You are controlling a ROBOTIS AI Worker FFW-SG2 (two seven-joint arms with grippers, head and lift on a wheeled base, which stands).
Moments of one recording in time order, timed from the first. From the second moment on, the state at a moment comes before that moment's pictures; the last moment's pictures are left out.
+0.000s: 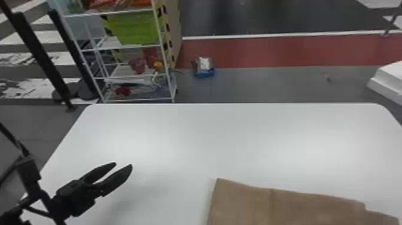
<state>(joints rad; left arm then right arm) 0.28 0.02 0.59 -1.99 0.26 0.76 -0.97 0.45 -0.35 -0.25 -2.62 0.40 1.56 1.36</state>
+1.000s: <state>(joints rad) 0.27 0.02 0.57 -1.98 0.25 0.76 -0.97 0.47 -0.33 -0.45 -2.64 0.30 1.56 1.36</state>
